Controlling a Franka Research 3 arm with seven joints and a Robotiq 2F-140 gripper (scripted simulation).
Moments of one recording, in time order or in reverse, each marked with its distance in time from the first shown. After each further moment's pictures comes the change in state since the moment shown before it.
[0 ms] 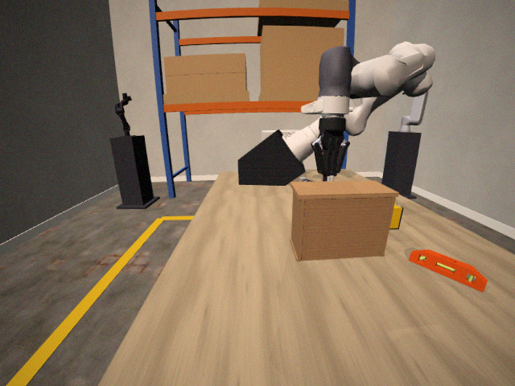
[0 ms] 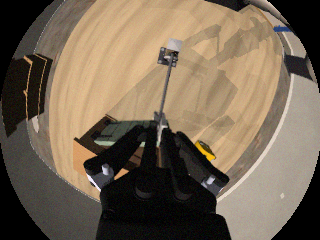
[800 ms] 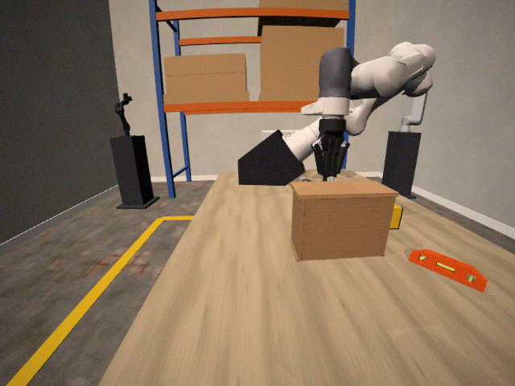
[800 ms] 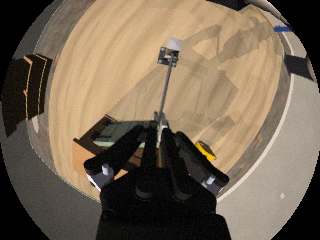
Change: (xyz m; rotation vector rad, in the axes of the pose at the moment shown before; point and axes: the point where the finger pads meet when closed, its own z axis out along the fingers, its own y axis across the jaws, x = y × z) arm 0.000 0.000 0.003 0.000 0.000 0.000
